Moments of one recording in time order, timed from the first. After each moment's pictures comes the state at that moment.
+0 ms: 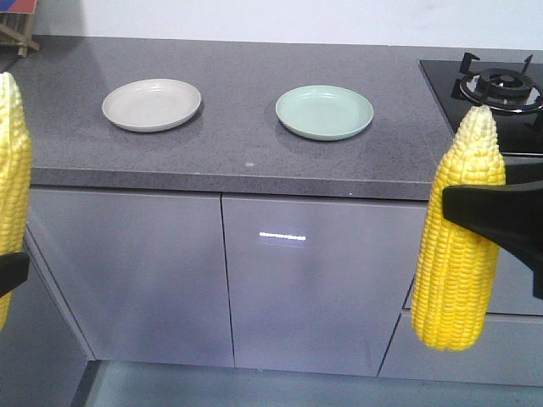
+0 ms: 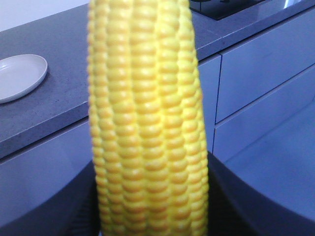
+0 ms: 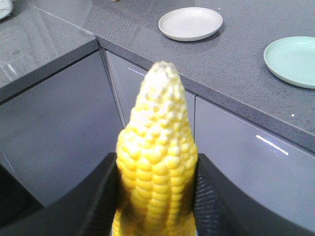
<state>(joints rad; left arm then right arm) -0.53 0.62 -0.83 -0.06 0.73 0.13 0.15 0.82 -1.01 0.70 0.92 -0.61</state>
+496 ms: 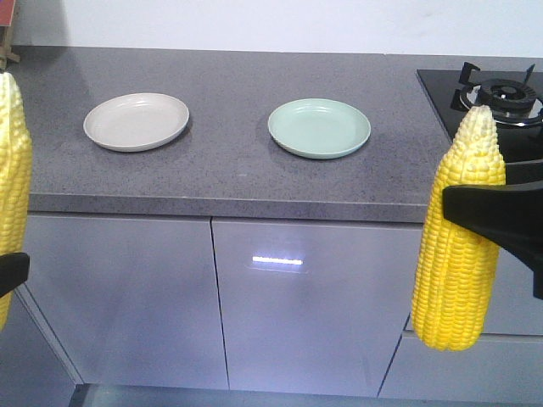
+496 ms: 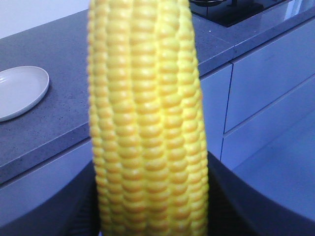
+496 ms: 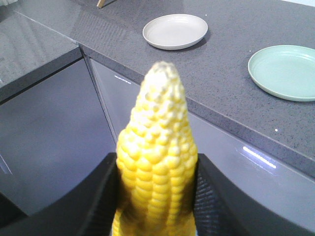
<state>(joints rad) -0.53 0.62 -0.83 -0.06 0.73 0.13 0.15 0.82 -1.01 0.70 0.92 -0.61</state>
